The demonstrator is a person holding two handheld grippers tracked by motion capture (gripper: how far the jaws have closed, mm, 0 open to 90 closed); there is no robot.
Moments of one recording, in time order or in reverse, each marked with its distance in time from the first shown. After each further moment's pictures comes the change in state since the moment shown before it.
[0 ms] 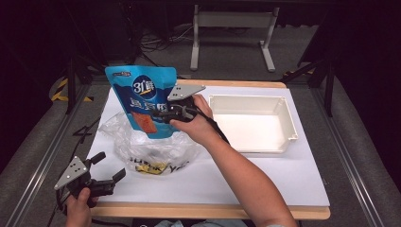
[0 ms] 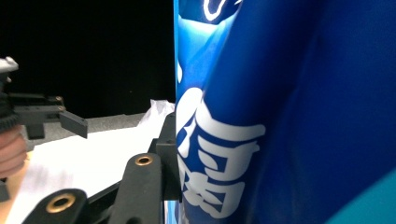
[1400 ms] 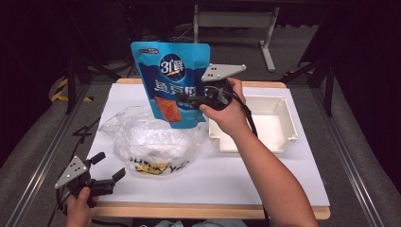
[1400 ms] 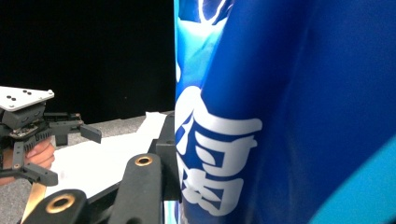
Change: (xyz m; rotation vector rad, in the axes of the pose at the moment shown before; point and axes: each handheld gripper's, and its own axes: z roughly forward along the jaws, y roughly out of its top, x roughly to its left) left arm 0.002 -0.001 0.000 0.010 0.010 -0.020; right arm -0.019 0.036 -0.094 -0.007 -0.050 0.022
